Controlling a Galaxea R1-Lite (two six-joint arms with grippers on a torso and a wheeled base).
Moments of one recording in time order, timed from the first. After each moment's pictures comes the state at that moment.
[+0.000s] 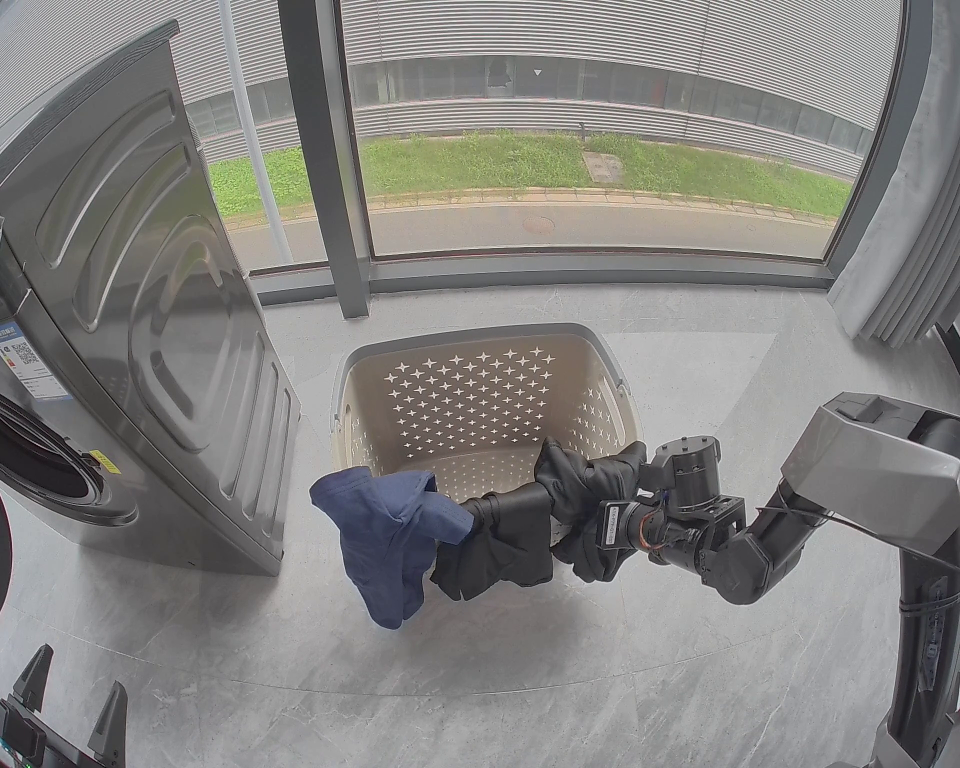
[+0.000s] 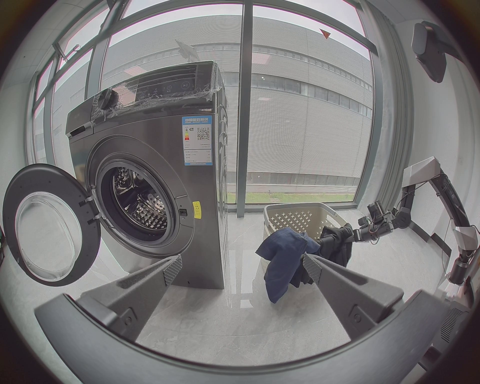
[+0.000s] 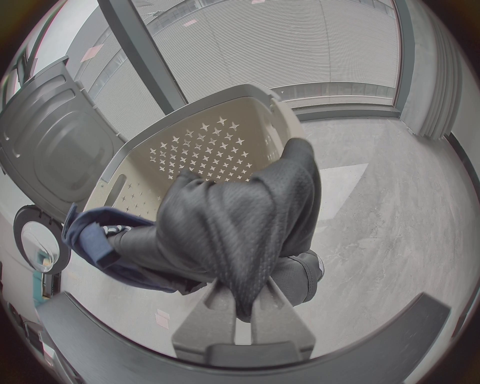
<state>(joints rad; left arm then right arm) -0.01 0.02 -0.02 0.00 0.00 -0.04 0.46 2.29 -0.93 -0.87 -0.10 0.31</state>
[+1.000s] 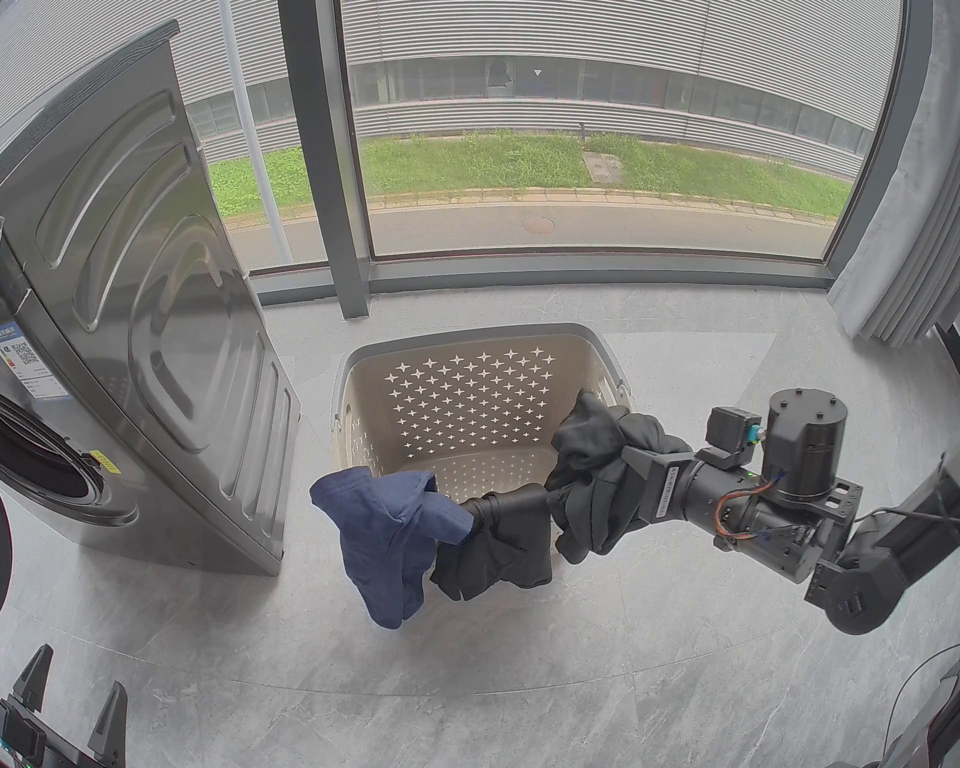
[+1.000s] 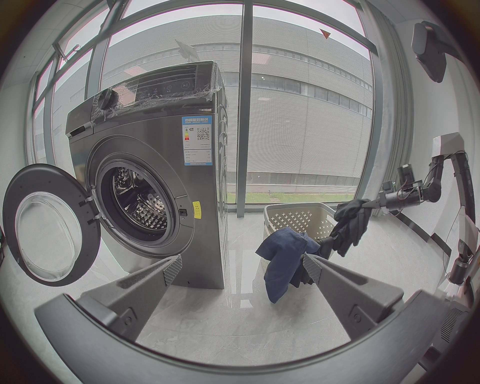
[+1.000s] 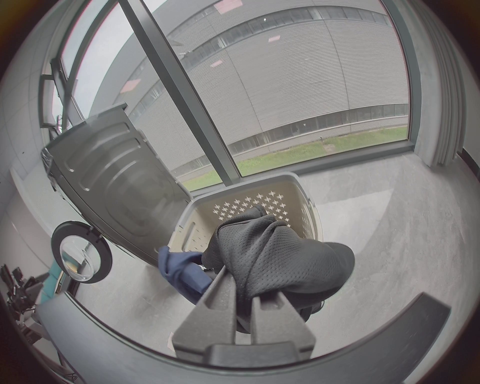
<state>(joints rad) -0.01 0.02 -0.02 0.00 0.00 -0.04 0.57 1.84 -0.62 -1.02 -0.10 0.30</state>
